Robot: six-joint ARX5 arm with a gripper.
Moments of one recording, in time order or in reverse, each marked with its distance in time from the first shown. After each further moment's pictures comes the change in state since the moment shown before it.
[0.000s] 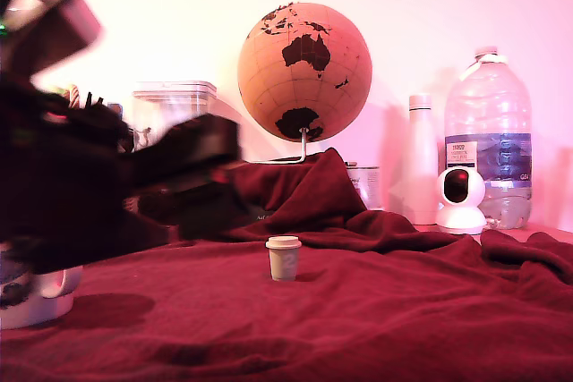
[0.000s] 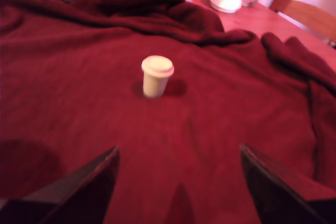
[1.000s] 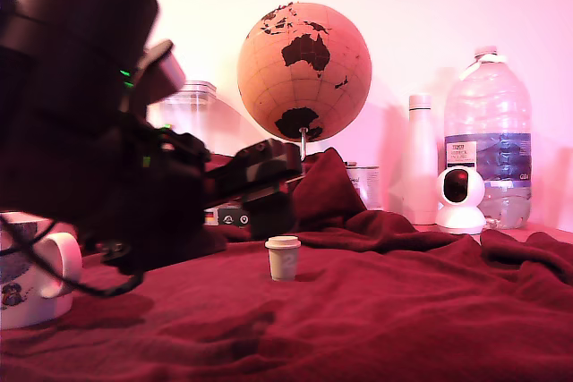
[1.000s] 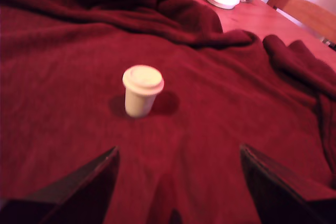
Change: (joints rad) arm 0.144 0.190 0.175 0.011 0.184 0.006
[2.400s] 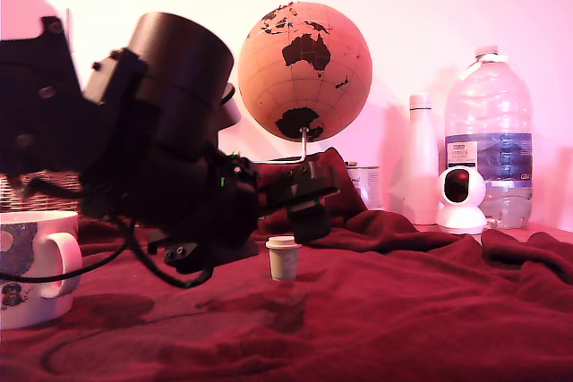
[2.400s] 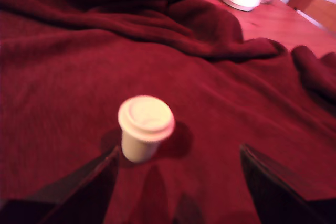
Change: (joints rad) arm 0.099 0.193 0.238 -0.082 0.060 0.005
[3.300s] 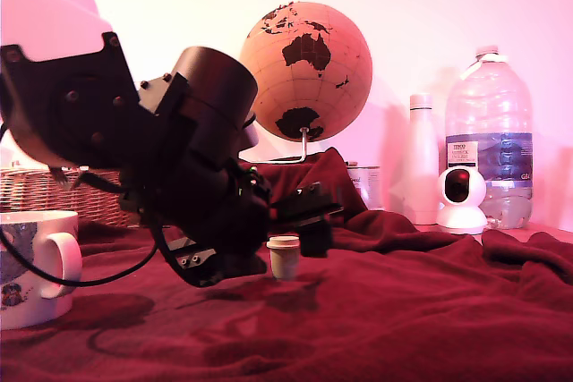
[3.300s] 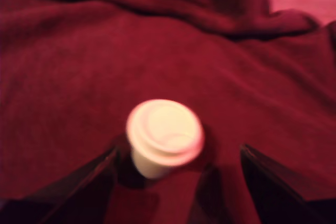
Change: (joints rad) arm 0.092 0.066 0.156 -0.225 0.136 0.000
